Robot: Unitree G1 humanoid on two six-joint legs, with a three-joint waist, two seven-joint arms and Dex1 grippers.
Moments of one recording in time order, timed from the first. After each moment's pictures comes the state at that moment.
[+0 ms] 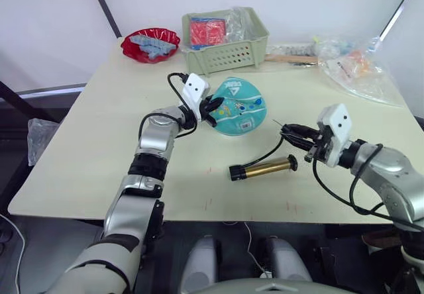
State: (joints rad) left arm -0.82 0.34 -0.04 0.59 -0.11 0.18 -0.70; right arm -0.30 -0.64 0.03 -0.47 0.50 0.74 0.61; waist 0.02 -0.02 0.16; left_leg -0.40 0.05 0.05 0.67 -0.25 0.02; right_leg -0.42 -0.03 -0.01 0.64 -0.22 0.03
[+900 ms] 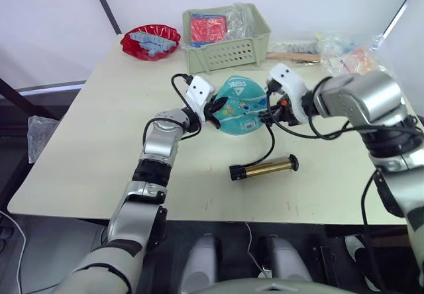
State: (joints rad) left arm -0.77 0.30 -0.05 0.52 -0.06 0.12 -0.67; right arm -1.15 -0.54 0.42 0.11 0.45 1.34 0.73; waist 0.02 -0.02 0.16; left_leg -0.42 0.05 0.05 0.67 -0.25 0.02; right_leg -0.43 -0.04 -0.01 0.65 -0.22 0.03
